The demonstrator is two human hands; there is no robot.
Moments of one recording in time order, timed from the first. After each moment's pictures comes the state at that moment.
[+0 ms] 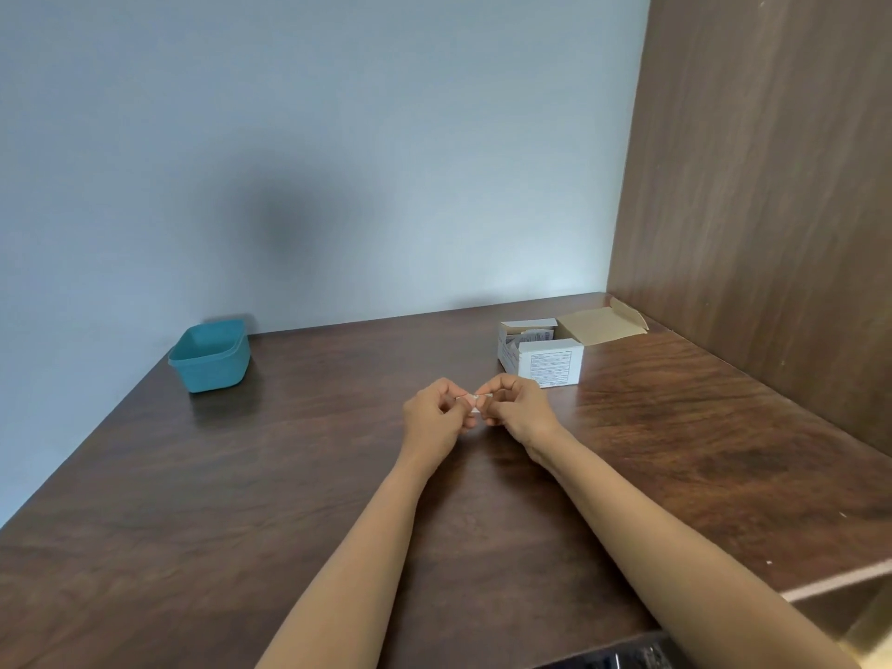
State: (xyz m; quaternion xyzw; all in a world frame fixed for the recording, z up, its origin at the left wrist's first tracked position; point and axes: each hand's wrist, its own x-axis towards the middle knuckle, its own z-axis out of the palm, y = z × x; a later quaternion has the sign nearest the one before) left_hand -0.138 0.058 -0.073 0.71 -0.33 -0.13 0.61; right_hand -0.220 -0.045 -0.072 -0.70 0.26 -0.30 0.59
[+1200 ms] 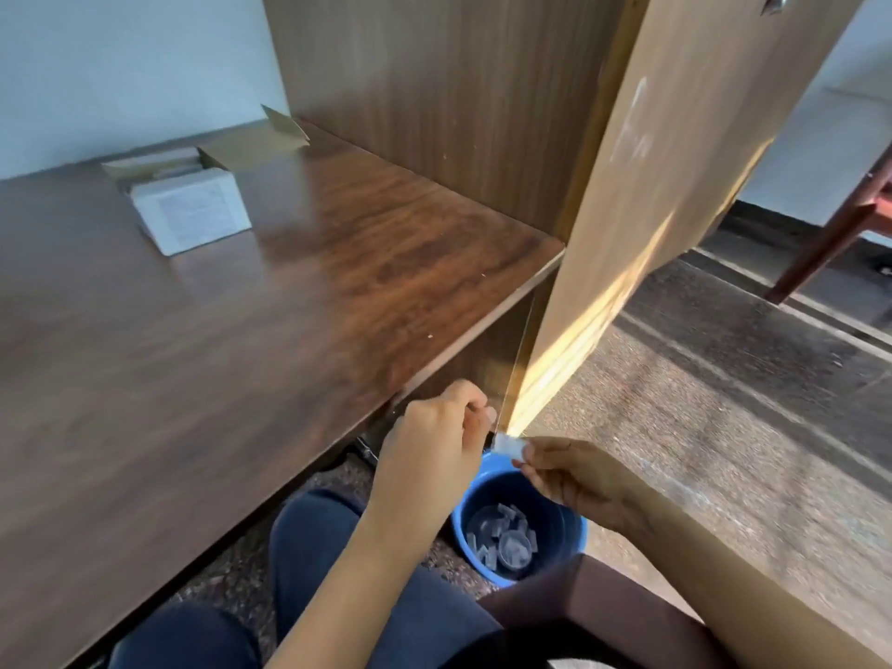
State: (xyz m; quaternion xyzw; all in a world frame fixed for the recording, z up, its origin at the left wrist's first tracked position) left_hand -0.404 0.062 -0.137 0.62 -0.69 -0.15 0.34; right_hand -0.601 0.007 -0.205 -0.26 0.49 -0.31 0.77
